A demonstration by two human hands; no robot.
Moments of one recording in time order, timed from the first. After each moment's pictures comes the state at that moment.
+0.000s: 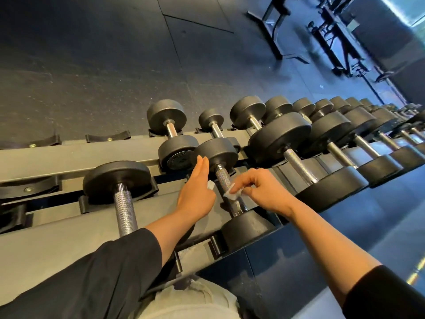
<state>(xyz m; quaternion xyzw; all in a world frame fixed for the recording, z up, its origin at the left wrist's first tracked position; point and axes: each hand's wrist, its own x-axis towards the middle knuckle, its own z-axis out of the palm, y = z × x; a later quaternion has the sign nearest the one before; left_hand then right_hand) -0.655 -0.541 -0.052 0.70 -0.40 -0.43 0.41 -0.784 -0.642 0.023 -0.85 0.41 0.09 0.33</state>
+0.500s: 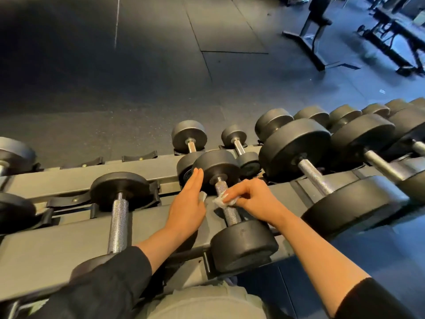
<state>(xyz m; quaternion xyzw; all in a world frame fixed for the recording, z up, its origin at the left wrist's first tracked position) -0.676 -0.544 -0.058 0.79 -0.41 -0.28 0.36 -0.806 -0.677 -0.026 -0.83 0.30 -0.03 0.46</state>
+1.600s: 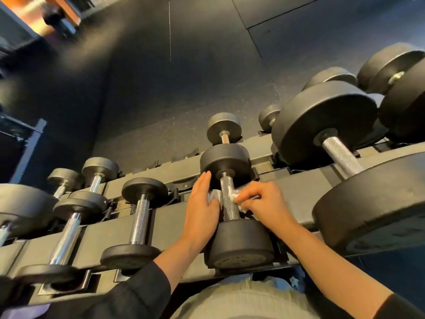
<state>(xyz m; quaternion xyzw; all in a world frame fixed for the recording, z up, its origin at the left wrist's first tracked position) -0.745 -0.574 -0.020 0.87 -0.23 -0.25 0.35 -0.836 -0.690 -0.067 -0.69 0.30 -0.15 0.64</state>
